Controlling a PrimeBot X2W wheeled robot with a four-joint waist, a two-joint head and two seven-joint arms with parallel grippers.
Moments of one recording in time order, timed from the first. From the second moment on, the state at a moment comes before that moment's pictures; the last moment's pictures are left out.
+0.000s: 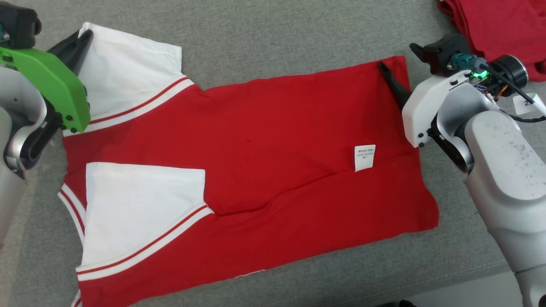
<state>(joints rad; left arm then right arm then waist) -0.94 0.64 -0.65 0.40 -0.79 -0.13 0.26 -0.78 -0.27 0.32 0.41 0.20 0.13 0.22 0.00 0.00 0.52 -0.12</state>
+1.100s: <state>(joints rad) -0.66 0.66 -0.68 0.20 -0.86 -0.08 -0.01 -0.63 -0.35 0.35 0.37 0.28 0.13 0.07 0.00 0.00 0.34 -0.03</state>
